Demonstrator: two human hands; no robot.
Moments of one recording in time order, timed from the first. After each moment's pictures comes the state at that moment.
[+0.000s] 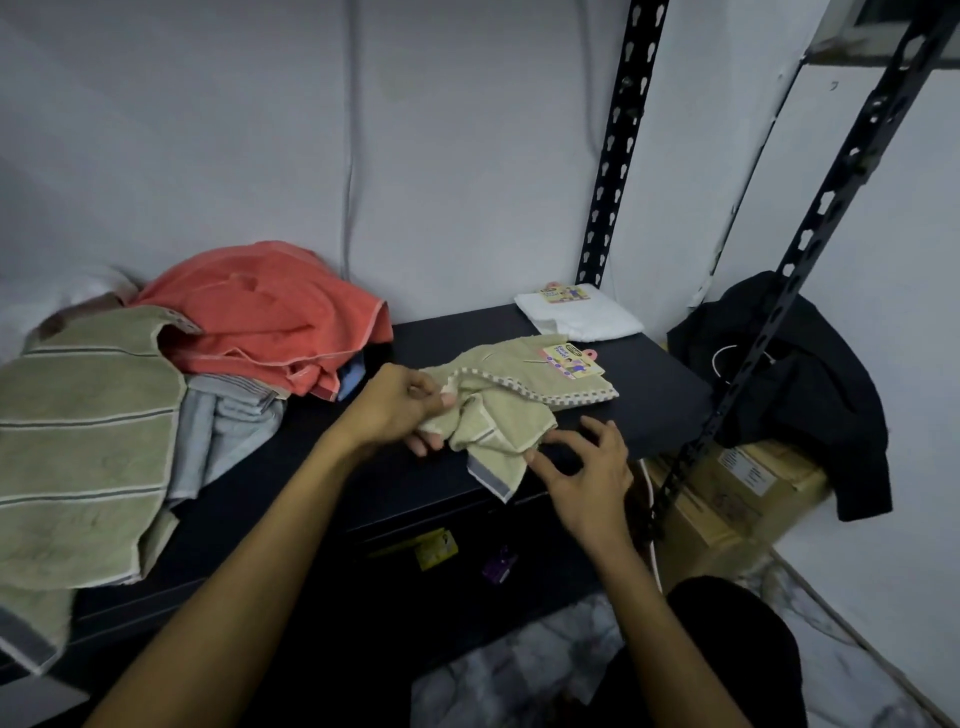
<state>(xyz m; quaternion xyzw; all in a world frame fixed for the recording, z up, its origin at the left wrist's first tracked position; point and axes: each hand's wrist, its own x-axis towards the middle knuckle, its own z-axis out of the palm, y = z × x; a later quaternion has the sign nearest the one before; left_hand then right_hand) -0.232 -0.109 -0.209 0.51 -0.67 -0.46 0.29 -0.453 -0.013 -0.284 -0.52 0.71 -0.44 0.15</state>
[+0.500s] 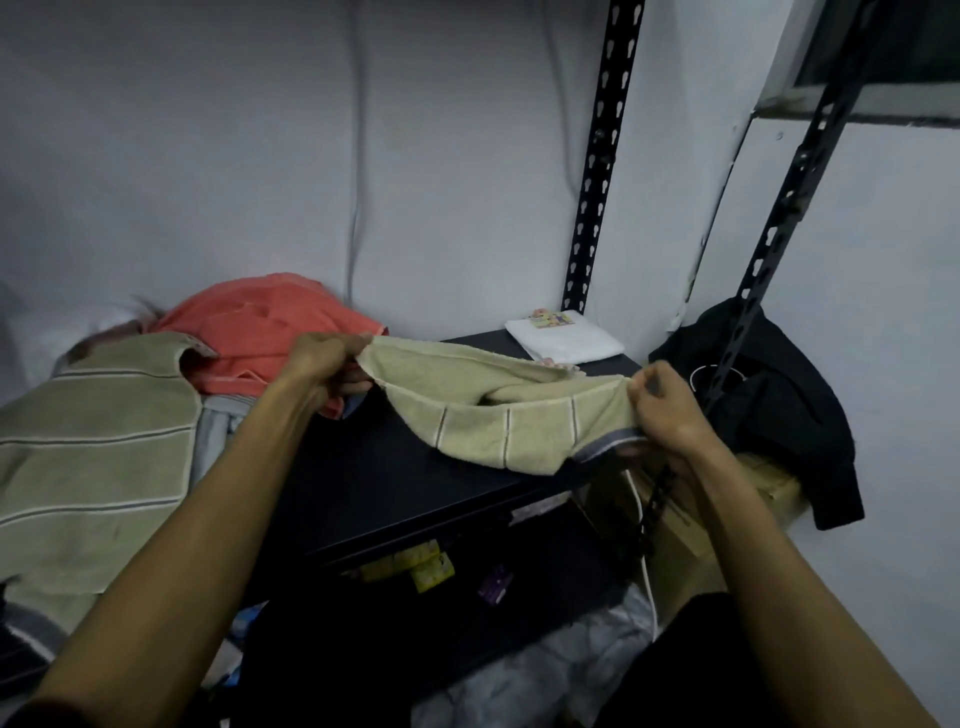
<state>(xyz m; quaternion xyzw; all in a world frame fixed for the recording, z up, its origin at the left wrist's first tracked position) -0.178 -0.160 -0.166 0.56 -0.45 -0.51 0.47 -0.537 -0.024 -0.182 -0.48 0.70 -0.47 0.23</state>
